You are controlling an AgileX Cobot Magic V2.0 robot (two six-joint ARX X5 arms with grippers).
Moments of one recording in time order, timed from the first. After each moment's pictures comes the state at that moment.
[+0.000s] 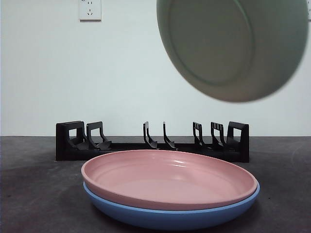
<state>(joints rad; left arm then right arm) -0.58 0.52 1.16 -1.10 0.28 -0.17 0.89 1.09 1.24 -1.00 -0.22 0.00</state>
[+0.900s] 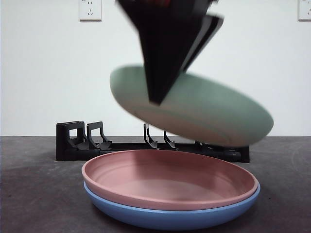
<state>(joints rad) -0.58 0.52 1.16 -1.16 0.28 -0.17 1.28 1.47 1.12 -0.82 0.39 0.08</state>
